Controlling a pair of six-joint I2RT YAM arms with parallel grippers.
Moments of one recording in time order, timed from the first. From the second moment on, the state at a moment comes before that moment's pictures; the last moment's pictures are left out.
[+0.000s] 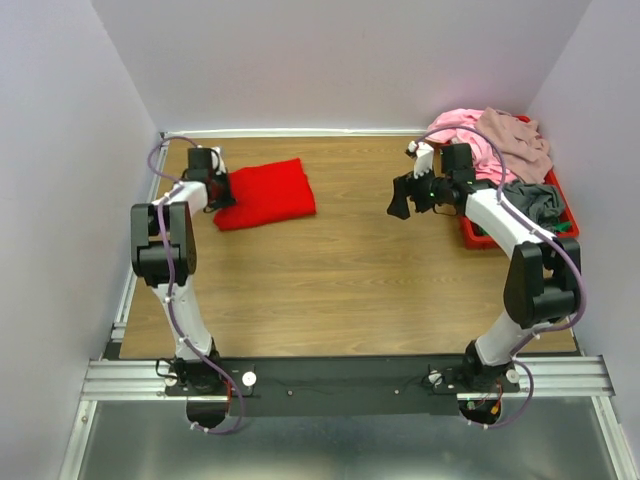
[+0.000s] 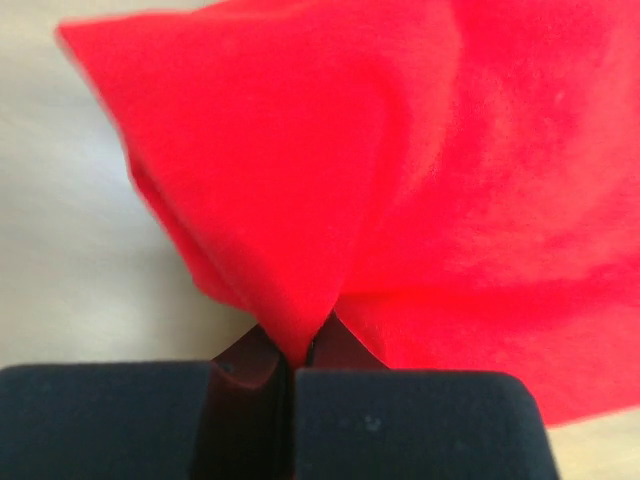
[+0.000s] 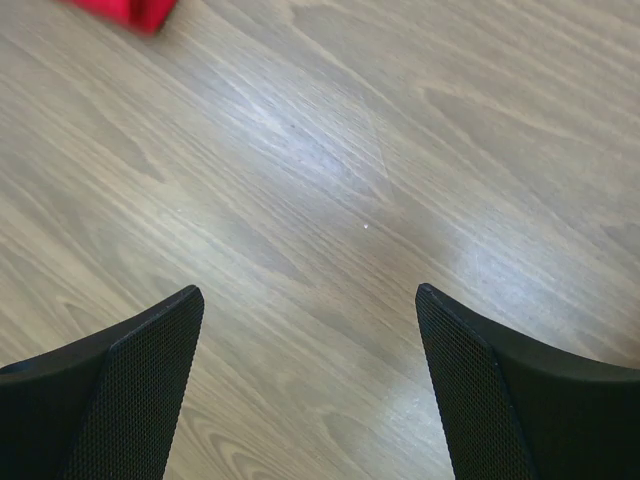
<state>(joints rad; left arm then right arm) 0.03 1.97 1.29 -0.18 0.19 -0.22 0.18 1.69 1.23 -0.35 -0.48 -0.20</state>
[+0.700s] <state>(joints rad) 0.26 2.50 2.21 -0.62 -0.11 0.04 0.17 1.60 1.20 -0.37 -0.63 -0.25</state>
